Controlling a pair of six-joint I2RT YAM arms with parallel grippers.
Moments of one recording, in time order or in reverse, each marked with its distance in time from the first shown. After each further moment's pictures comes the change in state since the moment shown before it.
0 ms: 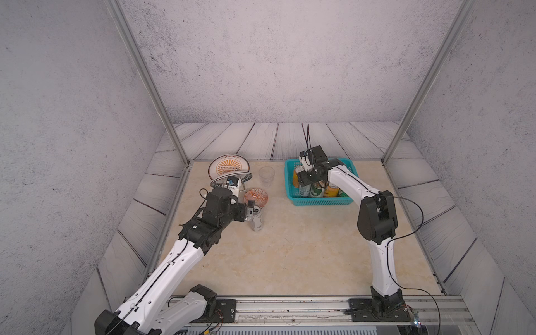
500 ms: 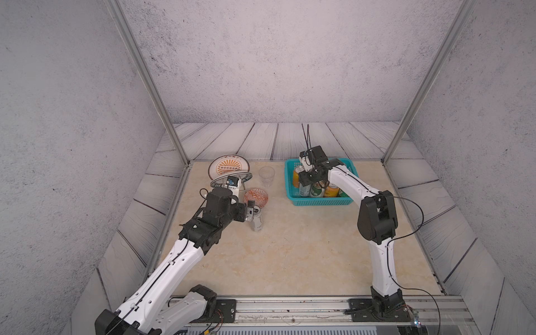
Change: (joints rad) left arm 0.000 0.002 0.000 0.000 0.001 0.000; right arm 0.000 -0.002 0.000 -0.007 0.007 -0.006
